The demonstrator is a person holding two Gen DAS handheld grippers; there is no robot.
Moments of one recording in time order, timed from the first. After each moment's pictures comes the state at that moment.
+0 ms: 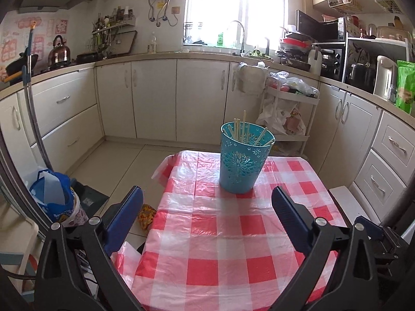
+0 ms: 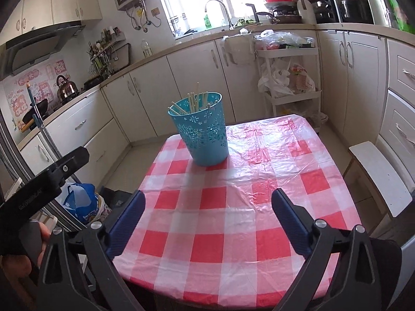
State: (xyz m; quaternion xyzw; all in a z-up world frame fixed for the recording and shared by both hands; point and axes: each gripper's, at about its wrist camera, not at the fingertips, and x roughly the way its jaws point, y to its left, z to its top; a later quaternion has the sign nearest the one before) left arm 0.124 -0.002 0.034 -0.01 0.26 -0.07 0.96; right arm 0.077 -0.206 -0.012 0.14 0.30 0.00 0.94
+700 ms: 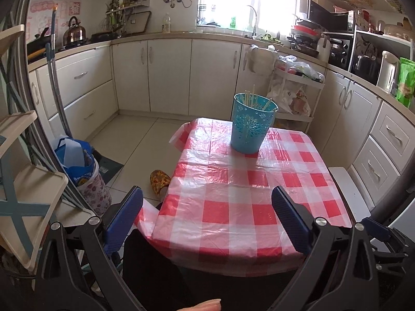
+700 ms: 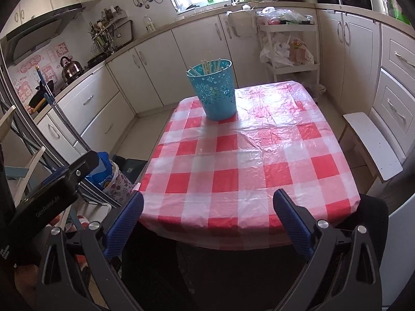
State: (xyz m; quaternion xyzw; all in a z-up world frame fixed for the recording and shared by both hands) left arm 0.031 0.031 0.038 -0.02 0.32 -0.05 0.94; right arm -0.009 -0.169 0.005 0.15 0.37 0.01 0.92
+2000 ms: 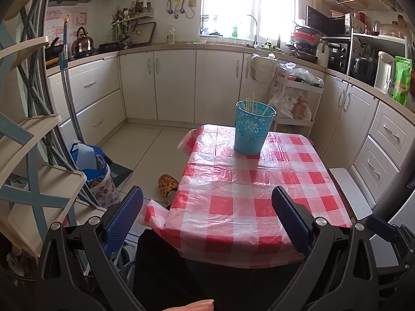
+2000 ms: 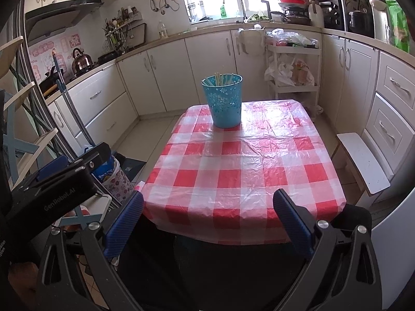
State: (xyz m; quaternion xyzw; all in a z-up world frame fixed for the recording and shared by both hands) left arm -0.017 0.036 0.057 -0.01 0.30 -0.03 0.95; right arm -0.059 -0.134 0.025 0.10 0.34 0.01 0.93
